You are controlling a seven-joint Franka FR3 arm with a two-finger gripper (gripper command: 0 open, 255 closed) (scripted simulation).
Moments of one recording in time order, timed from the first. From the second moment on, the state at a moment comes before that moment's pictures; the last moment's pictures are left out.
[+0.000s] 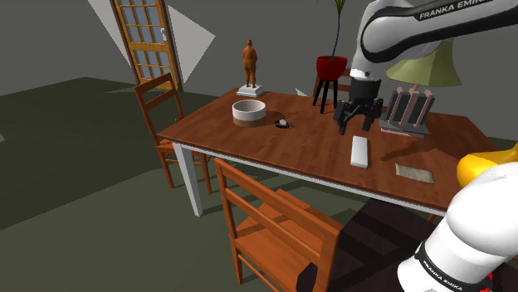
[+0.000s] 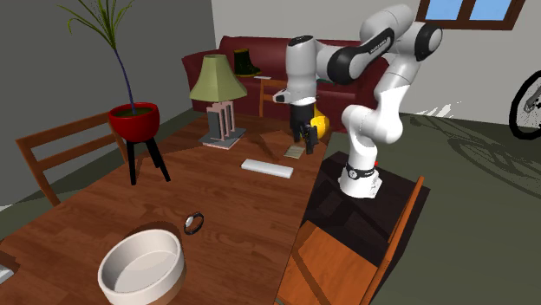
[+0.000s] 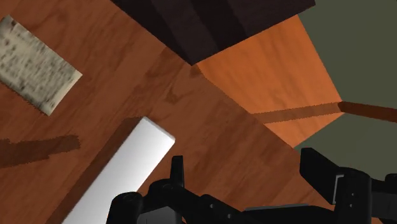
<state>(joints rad) -0.19 -0.62 -0.05 -2.52 0.03 1.83 0.18</state>
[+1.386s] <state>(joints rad) -0.40 -0.25 -0.18 -2.60 -0.03 2.36 0.38</state>
